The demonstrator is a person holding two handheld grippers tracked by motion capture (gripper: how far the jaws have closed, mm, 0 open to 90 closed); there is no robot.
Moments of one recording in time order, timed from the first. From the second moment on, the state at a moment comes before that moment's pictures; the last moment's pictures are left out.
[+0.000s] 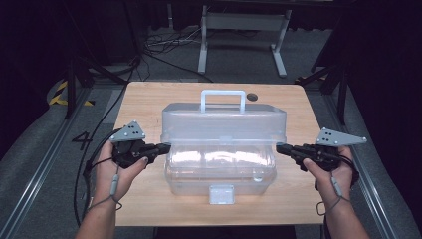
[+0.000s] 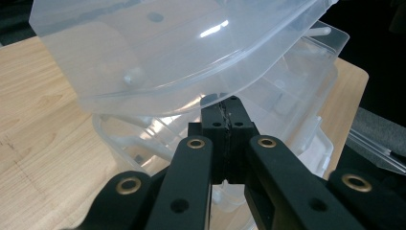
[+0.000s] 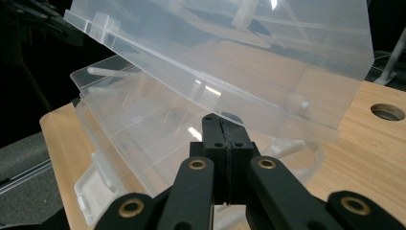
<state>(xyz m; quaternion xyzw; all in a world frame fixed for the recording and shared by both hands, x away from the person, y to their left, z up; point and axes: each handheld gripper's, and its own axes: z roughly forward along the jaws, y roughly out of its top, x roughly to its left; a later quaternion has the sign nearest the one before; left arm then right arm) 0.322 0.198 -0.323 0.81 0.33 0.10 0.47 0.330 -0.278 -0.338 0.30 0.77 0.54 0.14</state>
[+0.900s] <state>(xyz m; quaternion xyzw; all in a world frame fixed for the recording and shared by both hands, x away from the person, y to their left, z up) 0.316 0.204 -0.341 0.83 0.34 0.09 0.44 0.321 -0.286 -0.352 0.31 0.80 0.50 0.12</state>
